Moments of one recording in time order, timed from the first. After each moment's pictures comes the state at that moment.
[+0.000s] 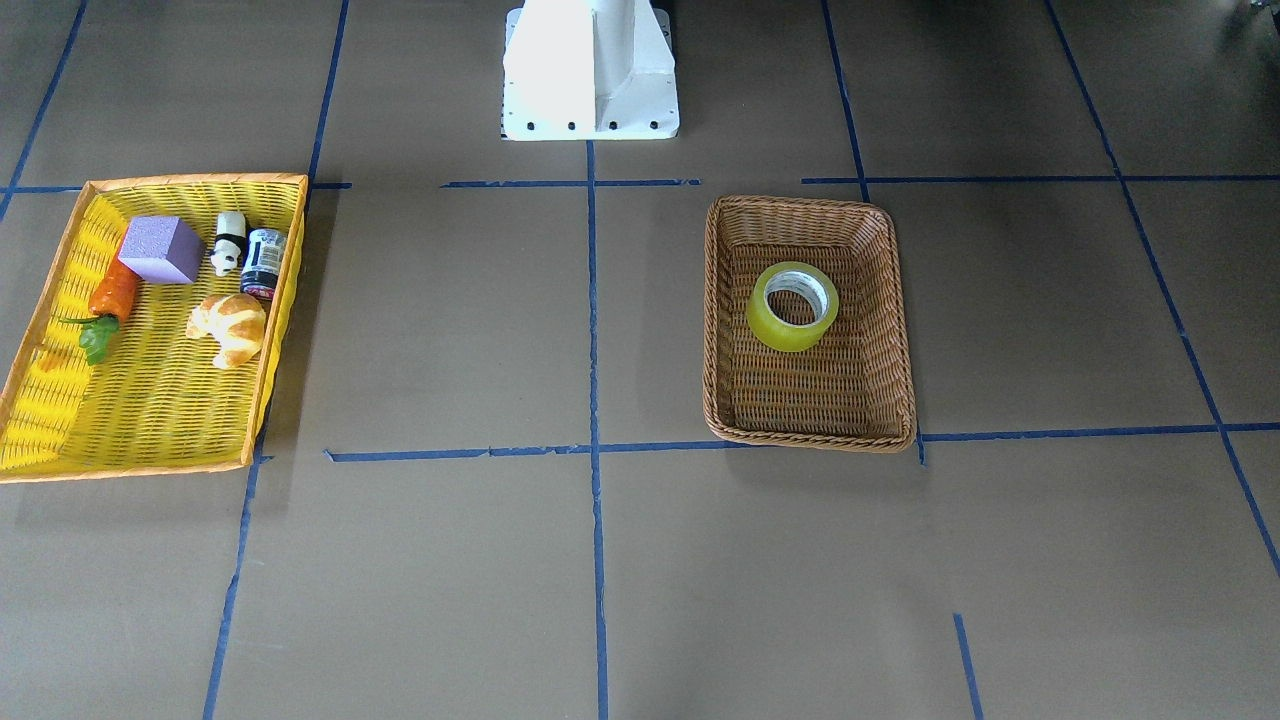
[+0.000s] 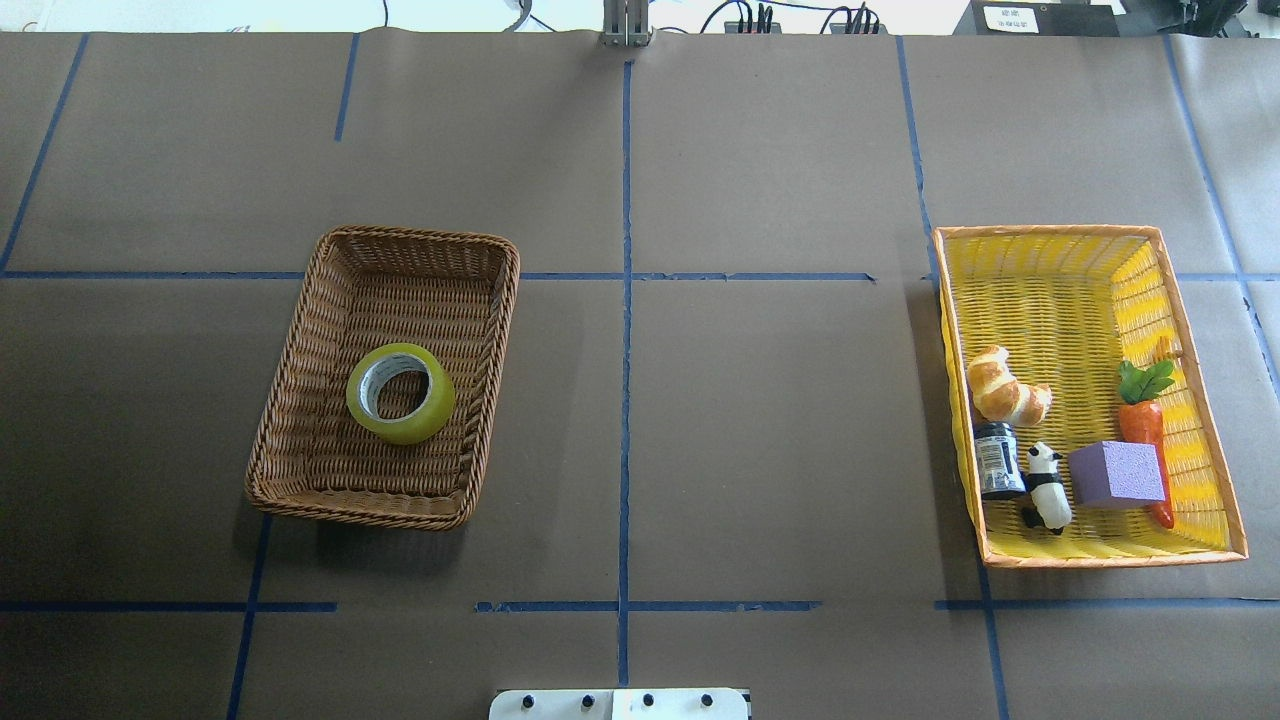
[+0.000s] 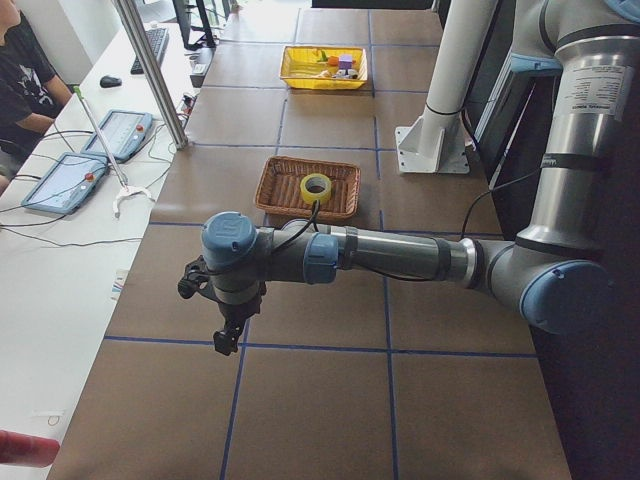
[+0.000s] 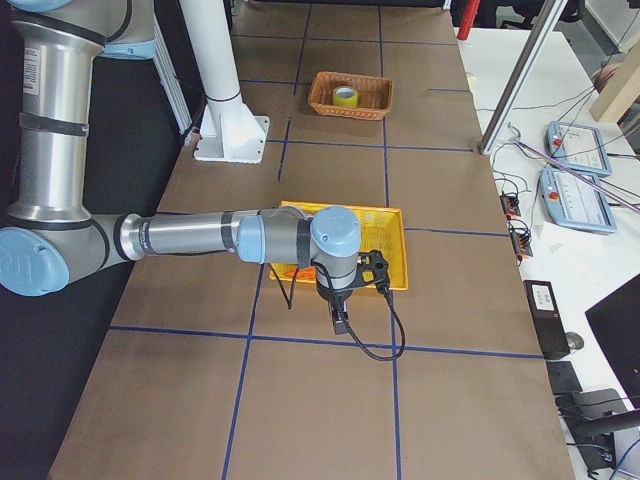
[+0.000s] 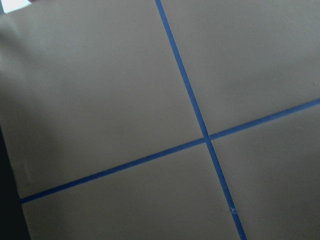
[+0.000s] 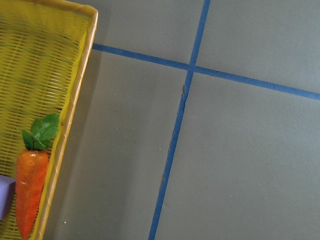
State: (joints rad) left arm -1.68 -1.68 -1.57 -1.49 -2.33 0.39; right arm 1.61 -1.73 1.85 -1.69 2.35 -0.25
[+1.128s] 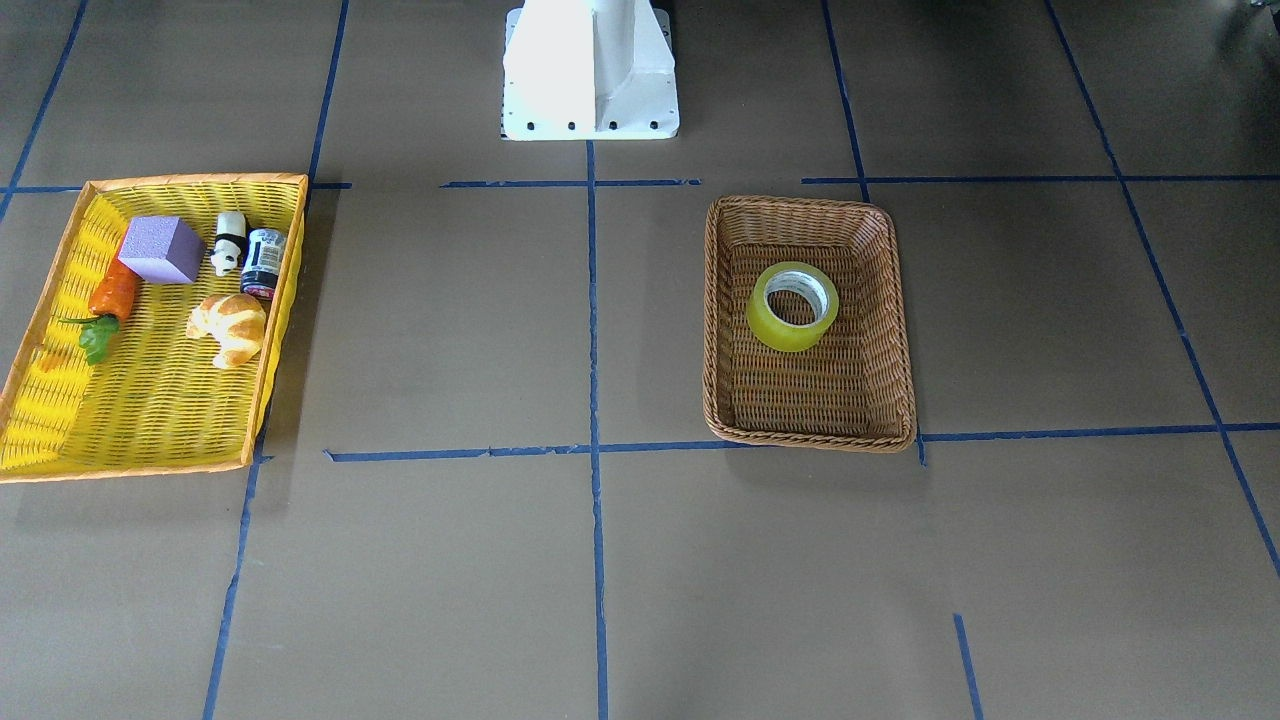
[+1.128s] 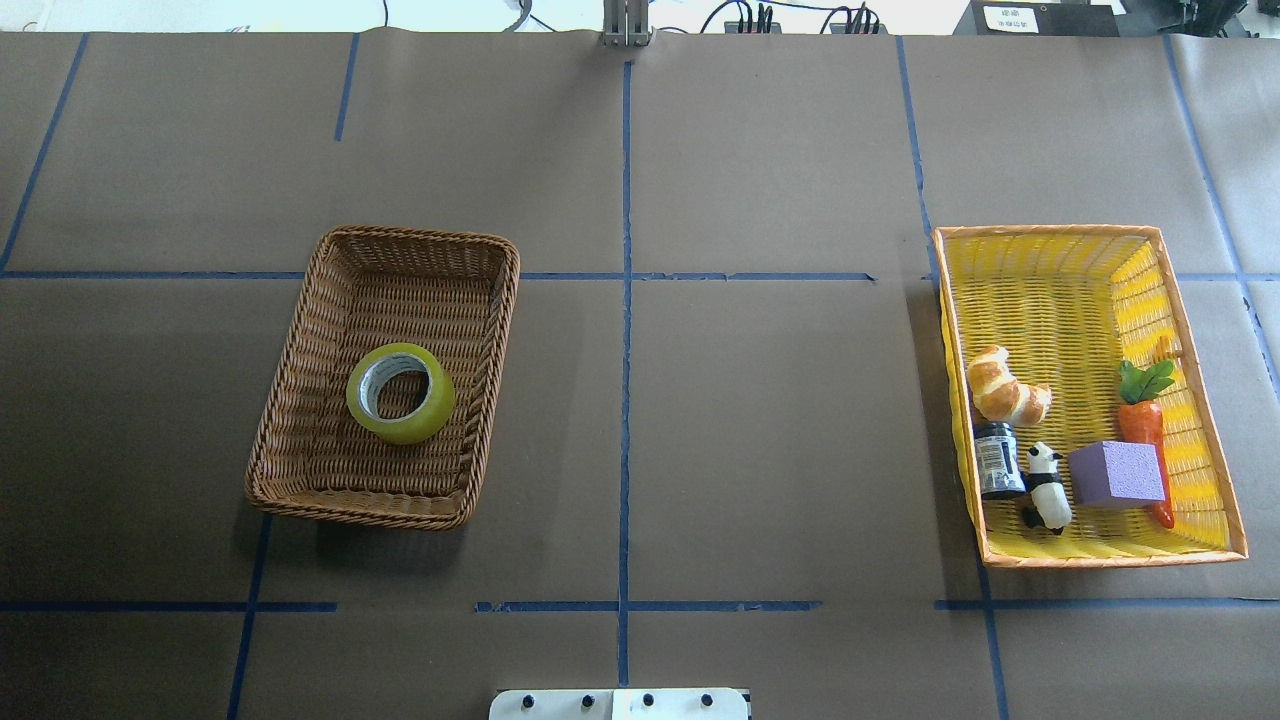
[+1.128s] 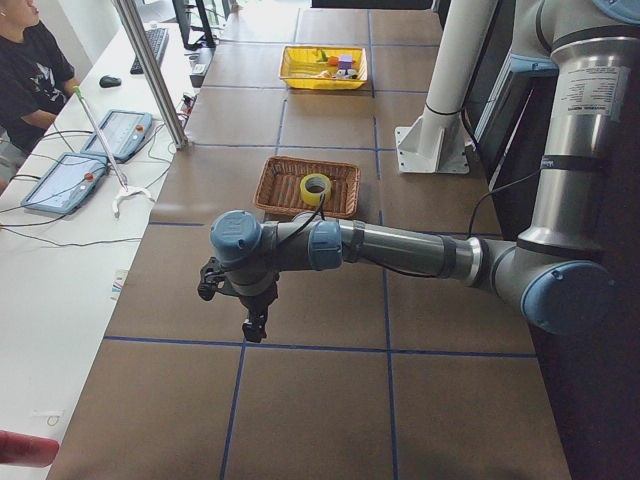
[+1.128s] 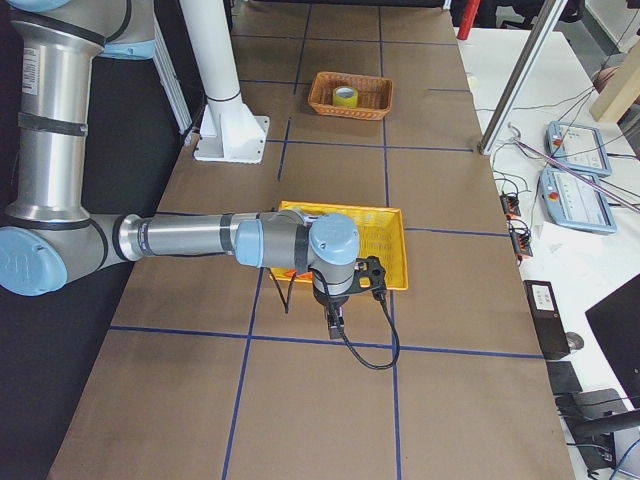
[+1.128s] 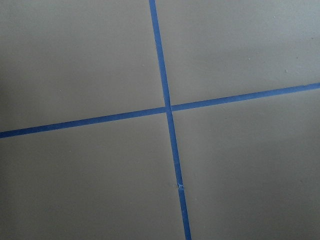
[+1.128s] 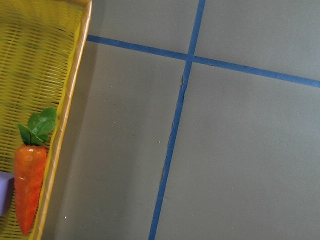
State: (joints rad) left arm -1.61 -1.63 -1.66 -1.35 -2.37 0.22; right arm 1.61 -1.73 1.83 -1.70 2.36 -0.25
